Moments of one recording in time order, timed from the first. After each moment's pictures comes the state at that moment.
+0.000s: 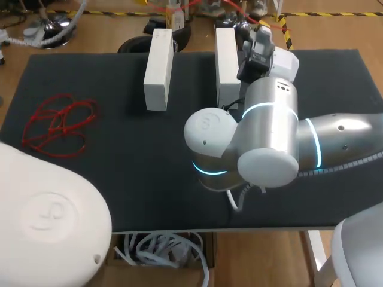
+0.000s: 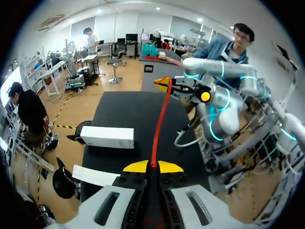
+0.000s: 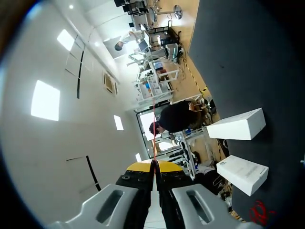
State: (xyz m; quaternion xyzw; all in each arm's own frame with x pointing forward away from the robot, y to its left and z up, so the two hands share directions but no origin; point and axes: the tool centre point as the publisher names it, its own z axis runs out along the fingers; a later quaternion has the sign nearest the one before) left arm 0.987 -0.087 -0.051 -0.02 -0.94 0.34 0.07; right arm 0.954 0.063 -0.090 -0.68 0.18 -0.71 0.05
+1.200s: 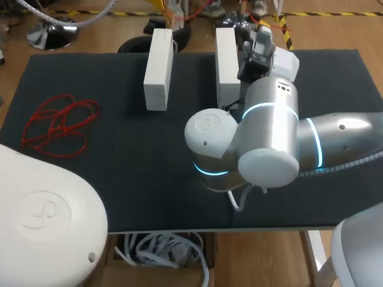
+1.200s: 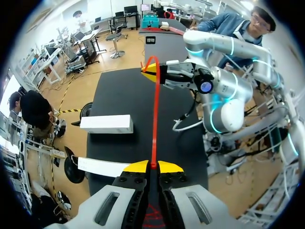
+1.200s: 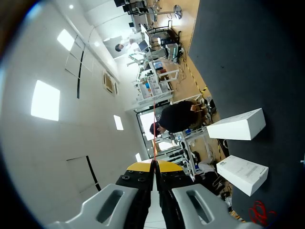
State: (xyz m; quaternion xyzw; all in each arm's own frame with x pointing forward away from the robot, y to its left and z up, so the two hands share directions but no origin) left arm 0.943 -0.124 -0.040 -0.03 -0.98 0.21 0.03; right arm 0.954 0.063 -0.090 -0.68 0.18 -0.71 0.05
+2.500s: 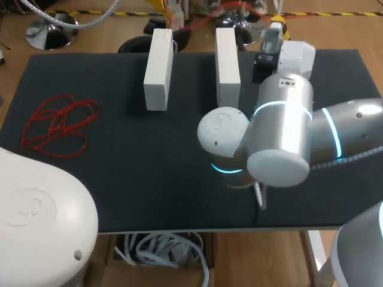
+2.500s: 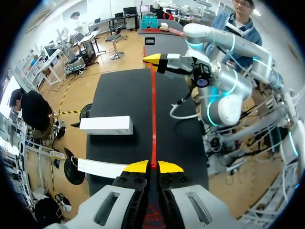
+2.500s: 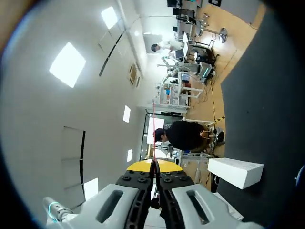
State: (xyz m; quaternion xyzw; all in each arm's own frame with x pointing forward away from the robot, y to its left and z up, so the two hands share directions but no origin) left arm 0.942 -0.124 -0.041 -0.04 -0.98 0.21 0.03; right arm 0.946 0.028 -0.067 -0.67 0.05 -0.73 -0.13
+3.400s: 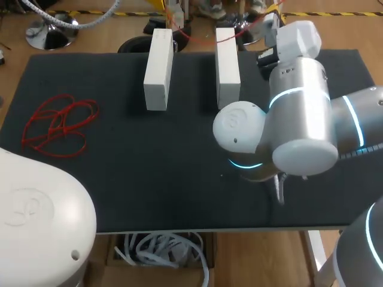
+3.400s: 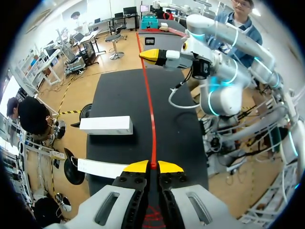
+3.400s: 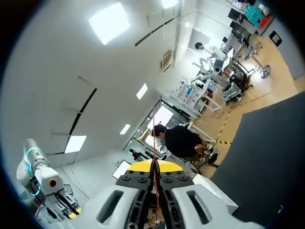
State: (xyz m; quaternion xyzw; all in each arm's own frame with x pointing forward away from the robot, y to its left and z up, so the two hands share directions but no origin) left arm 0.942 -0.124 -0.041 -0.04 -0.98 0.21 0.03; right arm 0.955 0.041 -0.052 -0.64 -0.17 -0.70 -0.26
